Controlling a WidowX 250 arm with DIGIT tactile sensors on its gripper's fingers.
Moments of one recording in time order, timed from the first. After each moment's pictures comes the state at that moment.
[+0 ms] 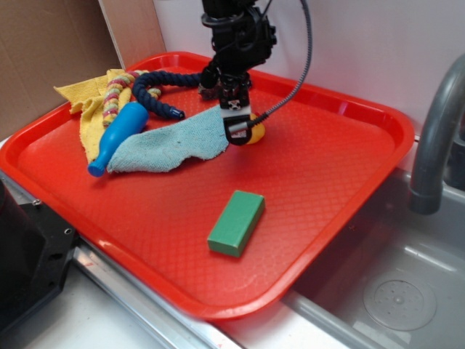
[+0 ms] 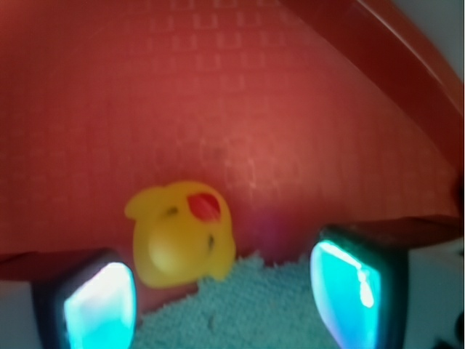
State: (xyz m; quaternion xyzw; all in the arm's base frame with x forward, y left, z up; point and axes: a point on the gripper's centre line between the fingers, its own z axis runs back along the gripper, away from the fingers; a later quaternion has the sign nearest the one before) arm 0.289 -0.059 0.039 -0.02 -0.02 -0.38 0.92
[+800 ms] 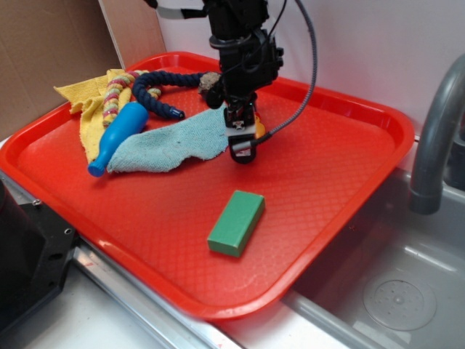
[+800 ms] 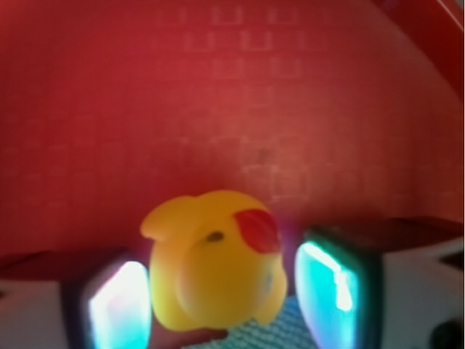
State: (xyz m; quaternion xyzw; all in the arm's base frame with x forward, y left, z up) arm 0.279 -0.060 0.022 -0.03 -0.01 -0.38 0.92
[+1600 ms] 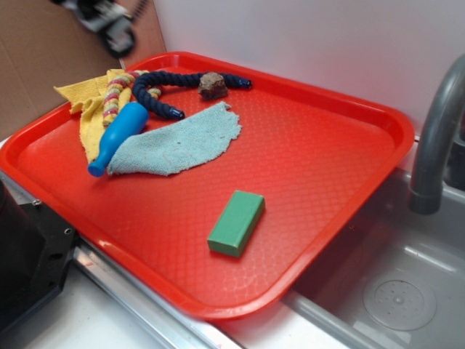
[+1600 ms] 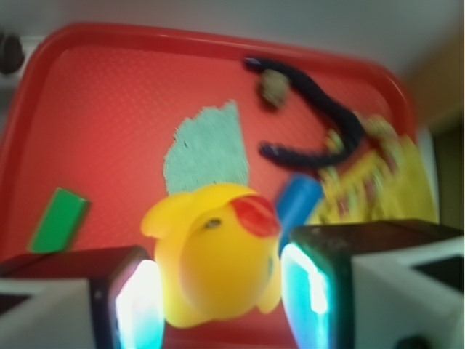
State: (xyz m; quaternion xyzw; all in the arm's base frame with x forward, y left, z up) arm 0.164 0.000 0.189 -0.01 -0.14 -0.02 0.99
